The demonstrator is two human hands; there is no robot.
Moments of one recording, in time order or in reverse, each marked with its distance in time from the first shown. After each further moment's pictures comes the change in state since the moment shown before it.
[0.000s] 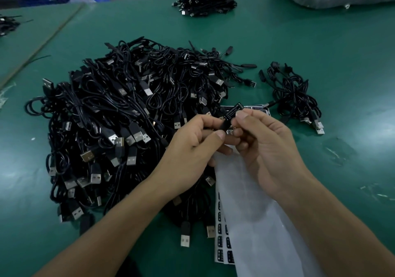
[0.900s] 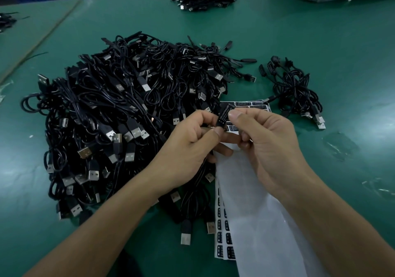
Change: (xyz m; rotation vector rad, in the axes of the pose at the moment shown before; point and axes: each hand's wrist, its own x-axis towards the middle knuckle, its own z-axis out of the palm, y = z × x) left_hand 0.002 0.002 -0.005 -0.016 -0.100 -0.048; right_hand -0.001 0.004 -0.001 -0.133 -0.129 -0.132
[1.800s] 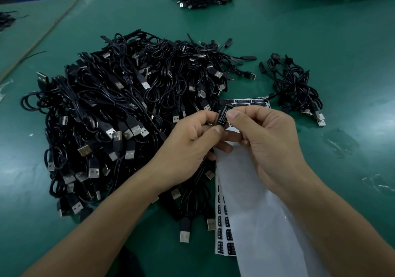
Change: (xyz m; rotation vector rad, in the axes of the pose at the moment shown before) left_hand 0.000 -0.002 0.000 0.050 0.000 0.013; right_hand -0.003 0.000 0.001 -0.139 0.080 -0.102
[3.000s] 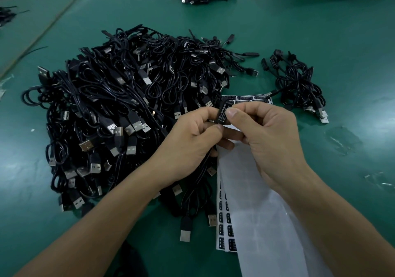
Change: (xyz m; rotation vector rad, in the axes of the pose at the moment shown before) left_hand -0.002 0.004 0.002 -0.007 0.010 -0.034; right_hand 0.000 0.002 0.001 -0.126 0.001 -0.030
